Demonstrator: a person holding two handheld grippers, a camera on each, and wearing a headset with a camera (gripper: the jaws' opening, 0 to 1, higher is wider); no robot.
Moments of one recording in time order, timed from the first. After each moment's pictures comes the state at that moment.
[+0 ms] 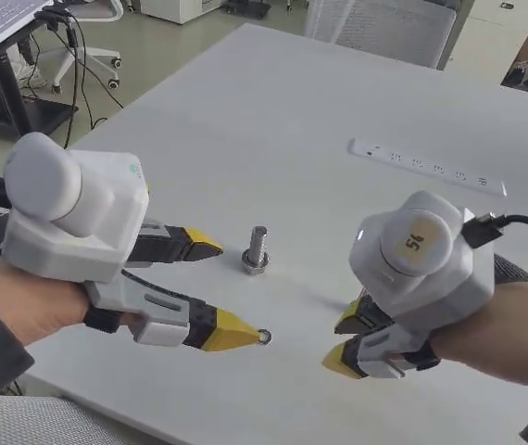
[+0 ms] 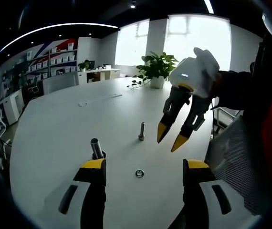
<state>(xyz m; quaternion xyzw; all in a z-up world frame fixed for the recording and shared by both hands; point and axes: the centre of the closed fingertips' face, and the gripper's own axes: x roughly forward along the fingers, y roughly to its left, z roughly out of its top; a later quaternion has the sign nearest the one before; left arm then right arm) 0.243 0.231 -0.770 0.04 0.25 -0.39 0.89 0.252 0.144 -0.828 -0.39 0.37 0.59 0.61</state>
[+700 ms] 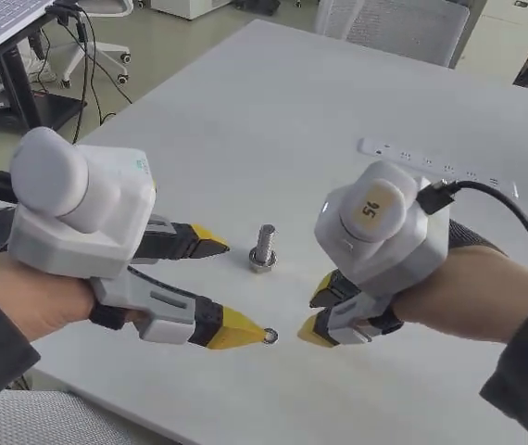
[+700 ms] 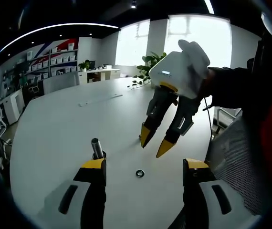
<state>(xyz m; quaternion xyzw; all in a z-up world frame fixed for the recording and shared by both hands) 0.243 0.231 -0.770 0.04 0.25 -0.39 0.89 0.269 0.182 -0.830 -0.41 0.35 0.60 0.59</state>
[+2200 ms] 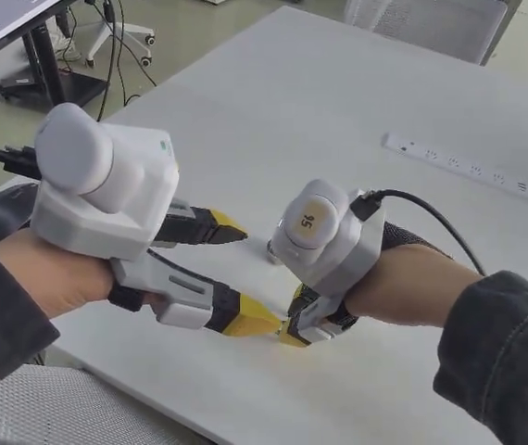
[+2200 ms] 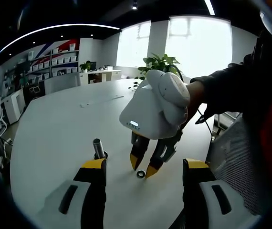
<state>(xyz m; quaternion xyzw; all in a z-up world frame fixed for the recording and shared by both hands) 0.242 0.235 -0.768 0.04 0.24 -0.39 0.89 0.260 0.211 -0.879 -0.44 0.38 0.62 0.52</state>
